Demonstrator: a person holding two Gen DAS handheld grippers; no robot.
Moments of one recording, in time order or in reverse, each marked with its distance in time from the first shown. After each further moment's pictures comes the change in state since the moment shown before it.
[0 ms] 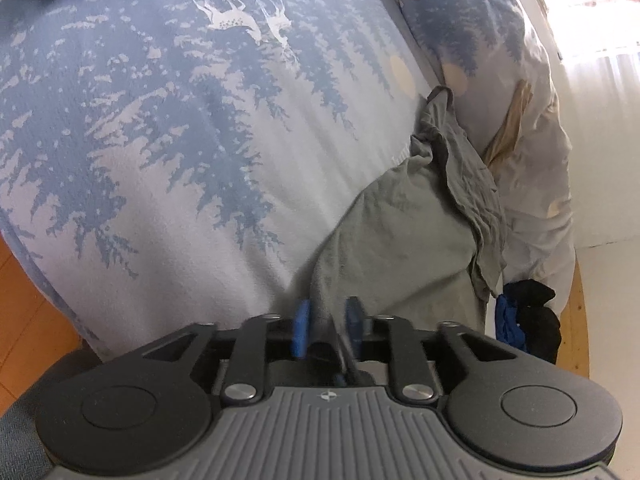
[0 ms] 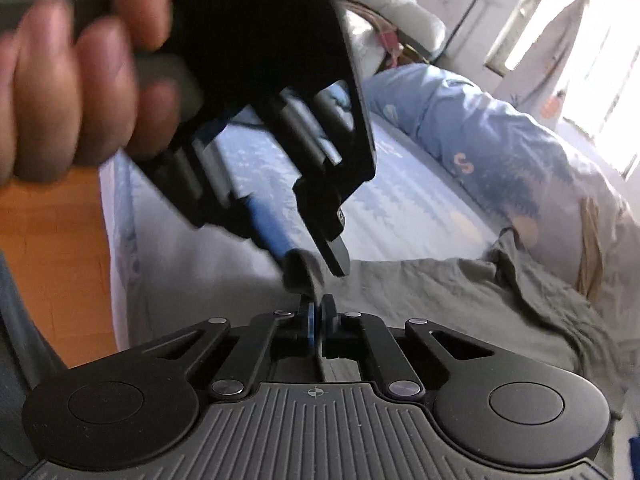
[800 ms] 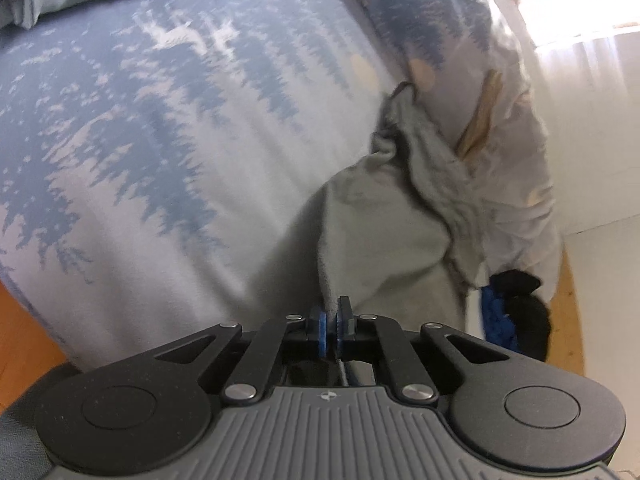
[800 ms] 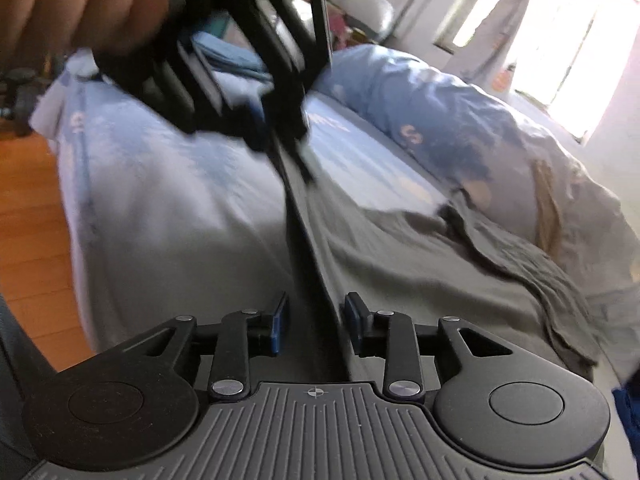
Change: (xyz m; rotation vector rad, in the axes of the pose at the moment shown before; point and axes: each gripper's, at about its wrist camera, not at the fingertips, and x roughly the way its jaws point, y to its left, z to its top) left arm -0.014 -0.037 -0.004 0.061 -0.024 -0.053; right arm -0.003 -0.029 -0.040 0.080 0.037 -0.138
